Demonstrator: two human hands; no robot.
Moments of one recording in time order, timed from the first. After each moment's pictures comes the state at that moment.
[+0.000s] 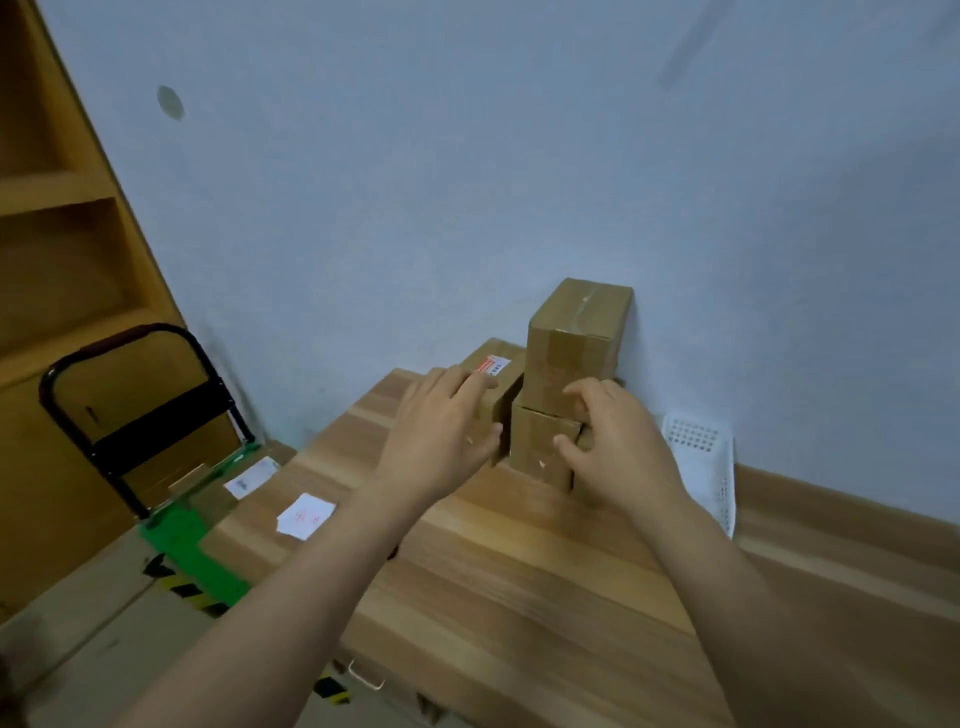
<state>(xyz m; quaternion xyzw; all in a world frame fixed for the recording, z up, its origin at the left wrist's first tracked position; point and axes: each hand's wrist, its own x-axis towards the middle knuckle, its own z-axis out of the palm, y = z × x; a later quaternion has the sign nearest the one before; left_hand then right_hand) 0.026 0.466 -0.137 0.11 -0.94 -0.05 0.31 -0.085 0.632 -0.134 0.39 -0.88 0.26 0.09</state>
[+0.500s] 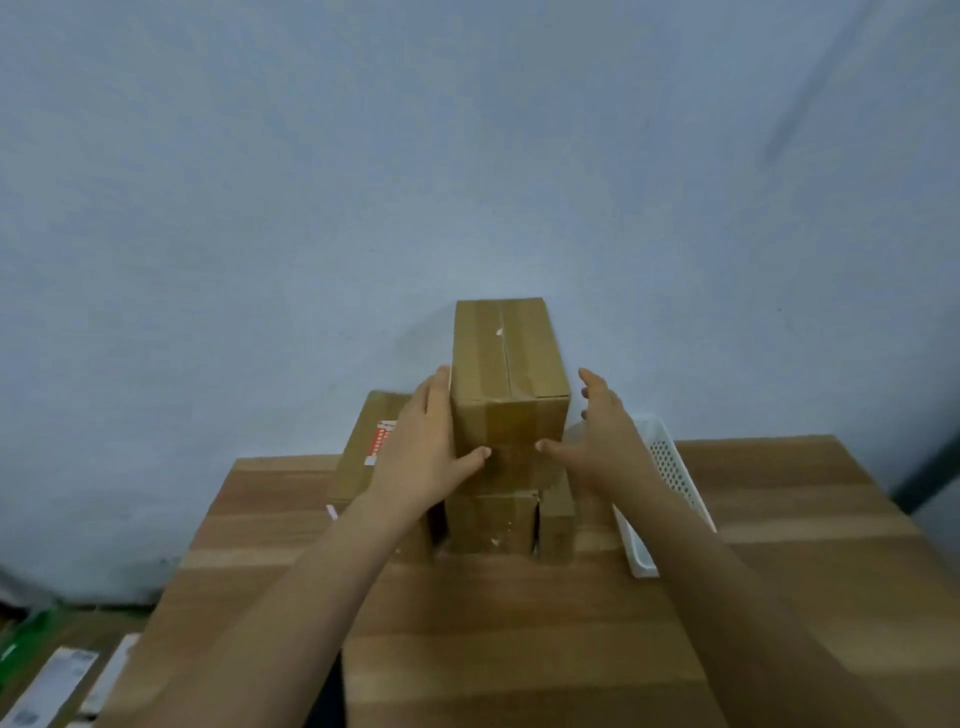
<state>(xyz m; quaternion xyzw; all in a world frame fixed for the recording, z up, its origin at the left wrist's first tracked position) -0.208 0.345 -0.169 0.03 -0.97 -0.20 0.11 -0.255 0.542 -0.171 0.08 -0.92 0.39 -0.01</state>
